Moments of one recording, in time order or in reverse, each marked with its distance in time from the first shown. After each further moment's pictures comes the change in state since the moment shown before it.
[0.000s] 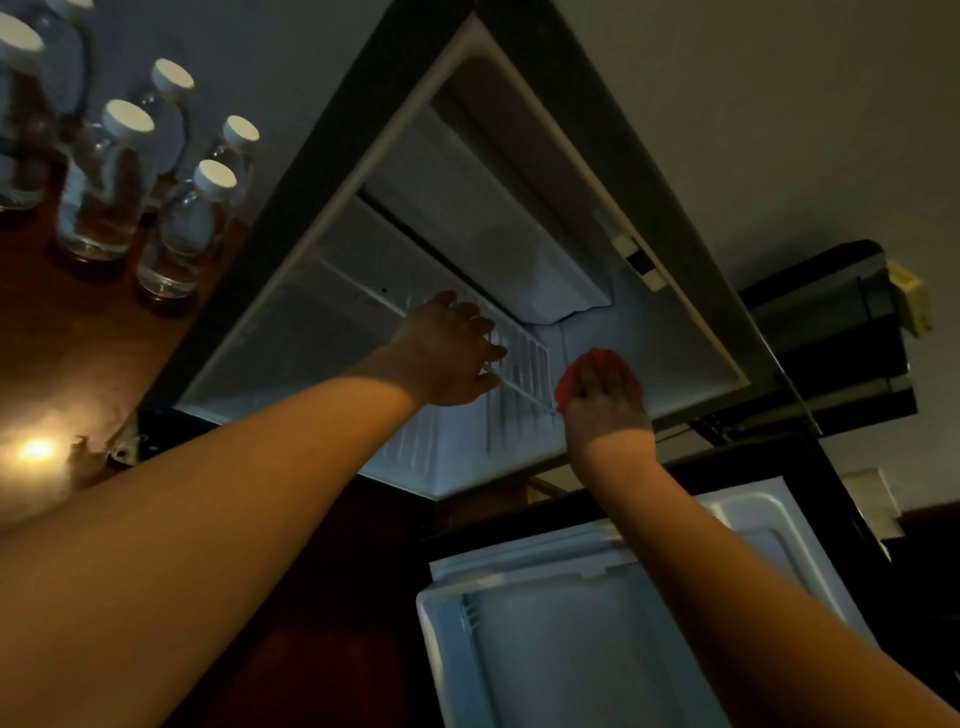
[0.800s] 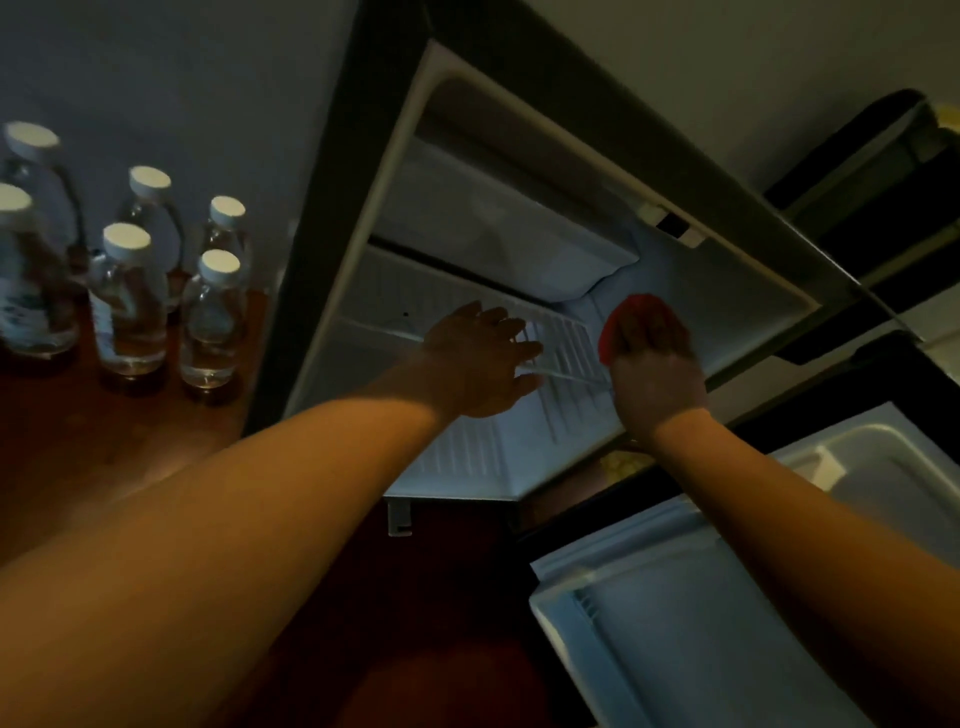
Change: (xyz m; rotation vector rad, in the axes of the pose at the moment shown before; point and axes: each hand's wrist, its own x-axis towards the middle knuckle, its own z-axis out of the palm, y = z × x) left_hand -0.001 -0.020 -0.010 -0.002 -0.147 0.149; right_hand 0.028 -0.016 0.027 0.209 0.291 0.154
